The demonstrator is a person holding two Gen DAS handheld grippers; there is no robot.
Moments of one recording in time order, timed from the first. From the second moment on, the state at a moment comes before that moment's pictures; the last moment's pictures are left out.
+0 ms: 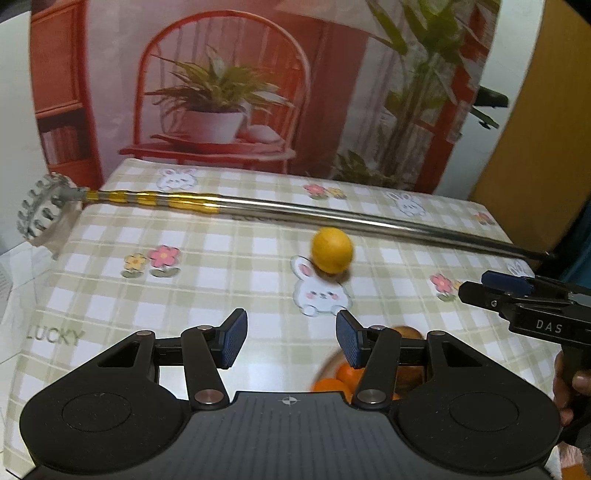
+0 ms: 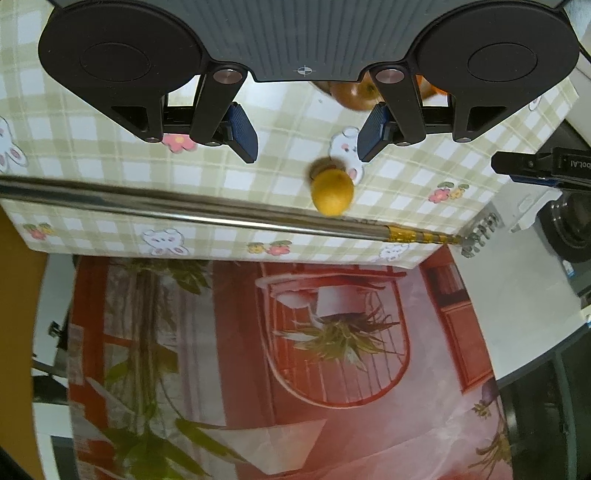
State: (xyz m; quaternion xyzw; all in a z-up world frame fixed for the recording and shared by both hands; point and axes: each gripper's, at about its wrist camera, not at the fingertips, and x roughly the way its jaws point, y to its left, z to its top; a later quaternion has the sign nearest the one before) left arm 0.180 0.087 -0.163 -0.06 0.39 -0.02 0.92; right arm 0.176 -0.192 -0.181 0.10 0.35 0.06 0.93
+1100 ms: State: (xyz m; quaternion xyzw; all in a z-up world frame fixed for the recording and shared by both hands) left arm 0.178 0.173 -0.207 -0.17 0.41 0.03 0.90; right arm 0.365 -0.116 -0.273 0.02 0.49 0.08 0.87
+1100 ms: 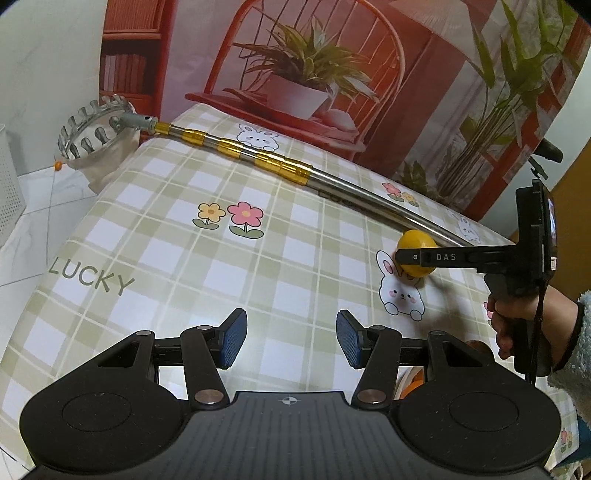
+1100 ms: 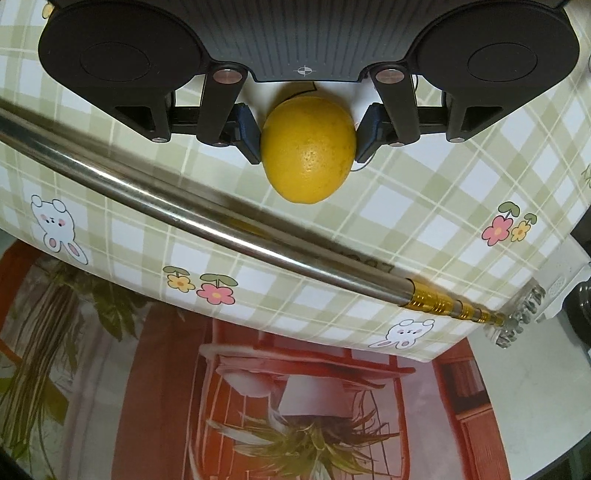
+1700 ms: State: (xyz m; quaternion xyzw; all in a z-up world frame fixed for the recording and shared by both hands) left arm 0.157 0.150 -0.194 -0.16 0.39 -0.01 0.90; right arm 0.259 -0.122 -0.194 0.07 0.43 0.13 0.89
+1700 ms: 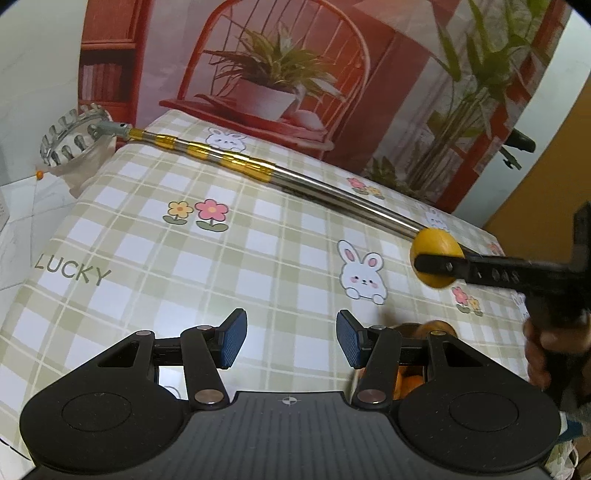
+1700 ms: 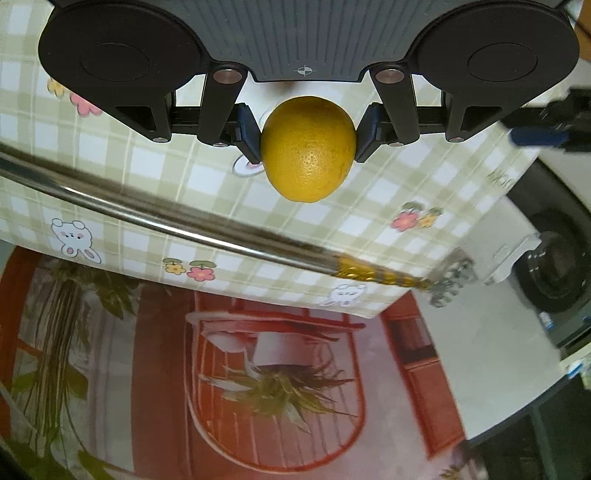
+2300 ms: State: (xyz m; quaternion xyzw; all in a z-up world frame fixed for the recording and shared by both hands) left arm 0.132 0.137 -0.188 -0.15 0.39 -0.03 0.91; right arm 0.169 -0.080 -0.200 0.07 0.47 0.17 0.86
